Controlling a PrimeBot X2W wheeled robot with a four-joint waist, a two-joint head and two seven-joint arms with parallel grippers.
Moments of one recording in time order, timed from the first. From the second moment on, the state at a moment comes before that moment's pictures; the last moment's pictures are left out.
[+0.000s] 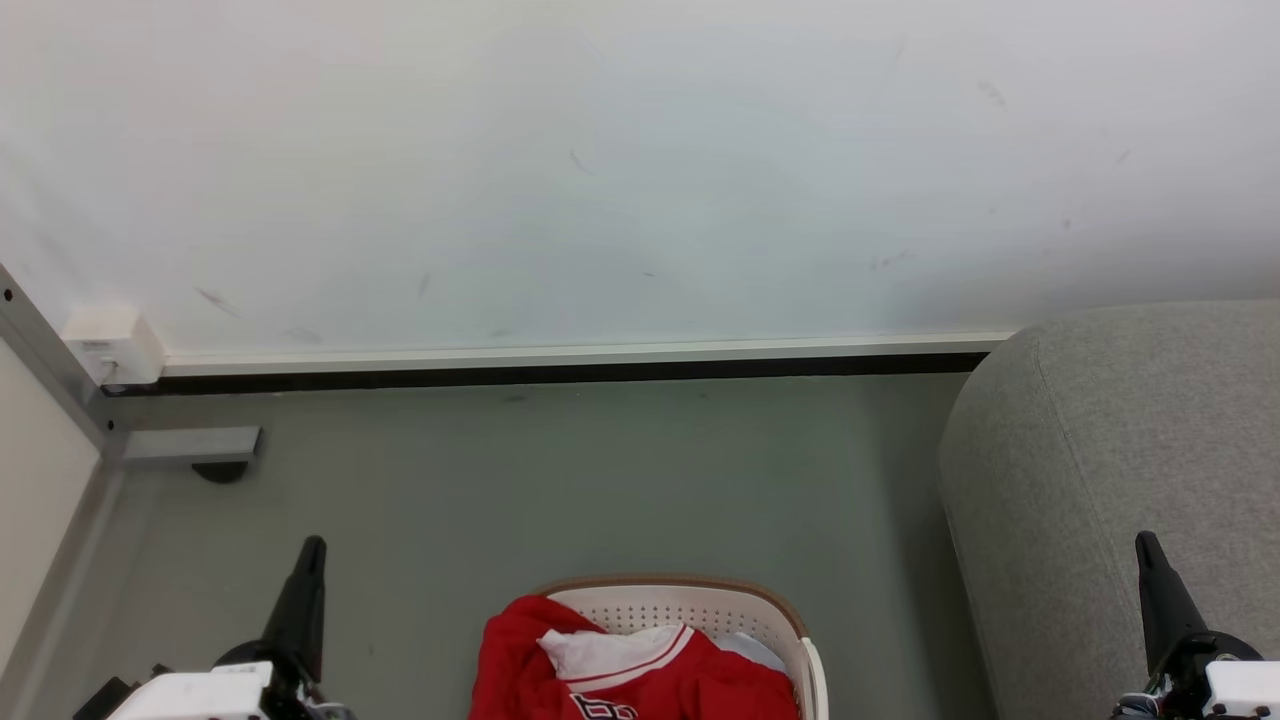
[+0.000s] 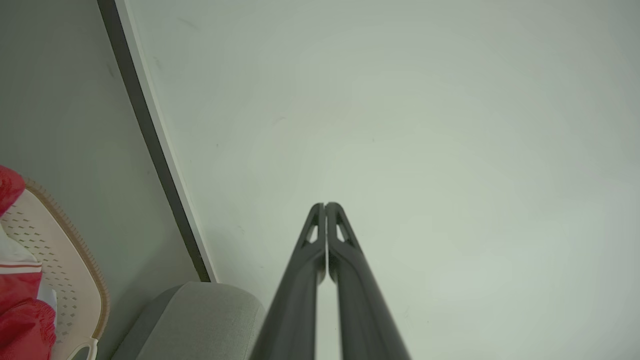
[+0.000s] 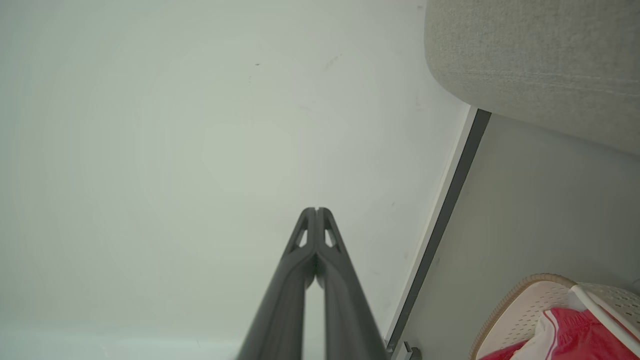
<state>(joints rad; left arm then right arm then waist) -0.11 0.05 0.11 0.25 -1.61 -0.13 0.11 -0.10 -0.05 -0.11 0.25 1.61 0.13 0.11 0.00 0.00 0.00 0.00</state>
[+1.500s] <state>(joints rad) -0.08 0.04 0.06 0.24 -1.20 -0.07 0.00 -0.06 -0.04 -0.05 0.23 1.10 0.13 0.00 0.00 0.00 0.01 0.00</state>
